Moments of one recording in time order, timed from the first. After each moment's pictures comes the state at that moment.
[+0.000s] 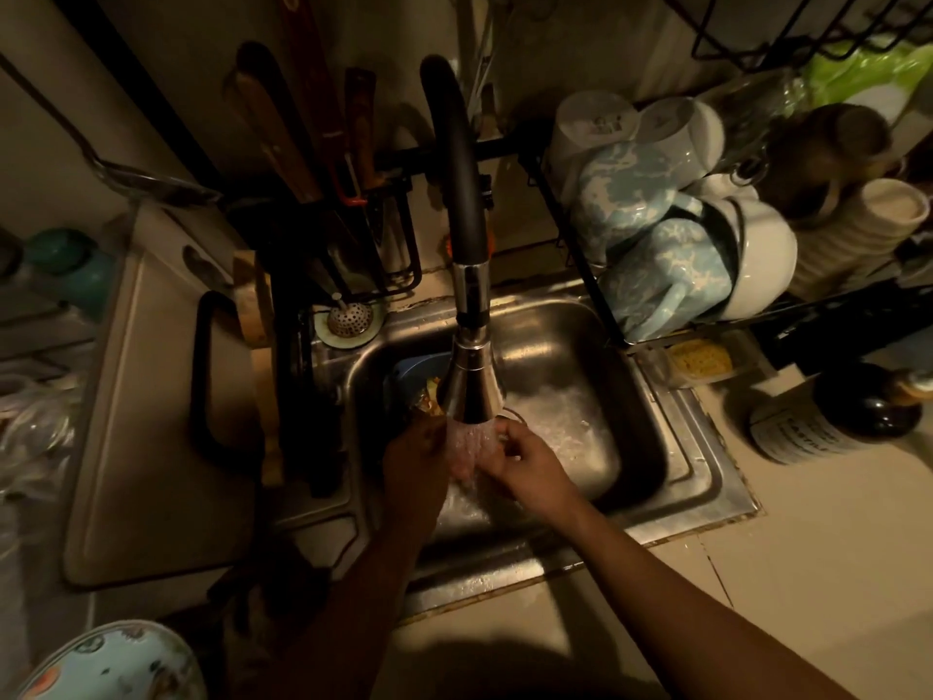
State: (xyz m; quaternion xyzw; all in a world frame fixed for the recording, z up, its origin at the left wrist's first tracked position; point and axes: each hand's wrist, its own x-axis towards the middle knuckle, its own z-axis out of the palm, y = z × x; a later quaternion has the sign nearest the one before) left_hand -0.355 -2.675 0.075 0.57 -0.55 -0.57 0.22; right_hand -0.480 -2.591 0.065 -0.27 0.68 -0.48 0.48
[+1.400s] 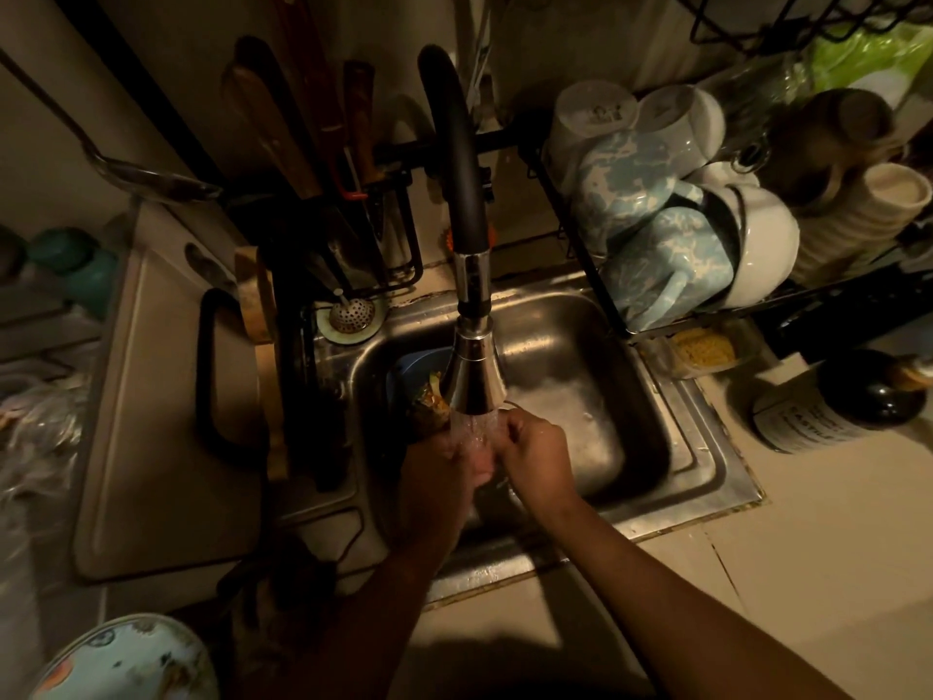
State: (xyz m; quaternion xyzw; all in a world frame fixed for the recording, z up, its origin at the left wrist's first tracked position) left_hand -0.365 -2.651 0.083 0.59 -0.55 -0.56 0.18; right_hand -0.472 -2.597 0.072 -0.36 0.77 -0.44 0.29
